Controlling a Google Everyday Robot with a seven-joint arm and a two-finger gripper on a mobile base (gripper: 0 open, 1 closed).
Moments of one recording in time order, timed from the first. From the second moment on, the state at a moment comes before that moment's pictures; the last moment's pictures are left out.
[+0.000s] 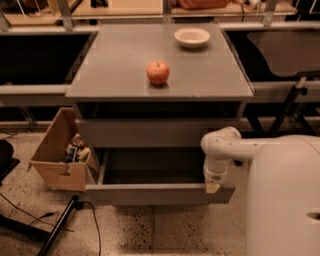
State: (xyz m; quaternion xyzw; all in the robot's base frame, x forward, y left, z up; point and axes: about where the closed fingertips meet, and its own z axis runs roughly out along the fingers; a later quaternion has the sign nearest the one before) arm 0.577 -0.219 0.448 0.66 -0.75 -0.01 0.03
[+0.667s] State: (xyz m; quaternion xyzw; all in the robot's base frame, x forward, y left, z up) arm 0.551 -0.229 0.451 0.65 -0.76 -0.02 0.04
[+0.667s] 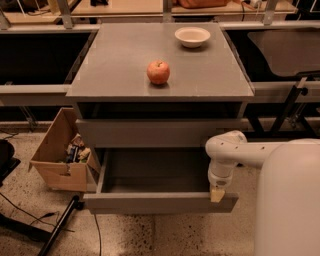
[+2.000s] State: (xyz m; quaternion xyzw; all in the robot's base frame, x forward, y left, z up) arm 0.500 -0.247 0.455 0.65 -0.75 -0.05 0.07
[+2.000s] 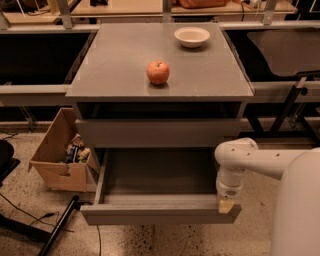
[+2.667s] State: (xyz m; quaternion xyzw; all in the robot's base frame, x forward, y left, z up) arm 0.500 -0.247 0.455 0.65 -0.75 -0.05 0.07
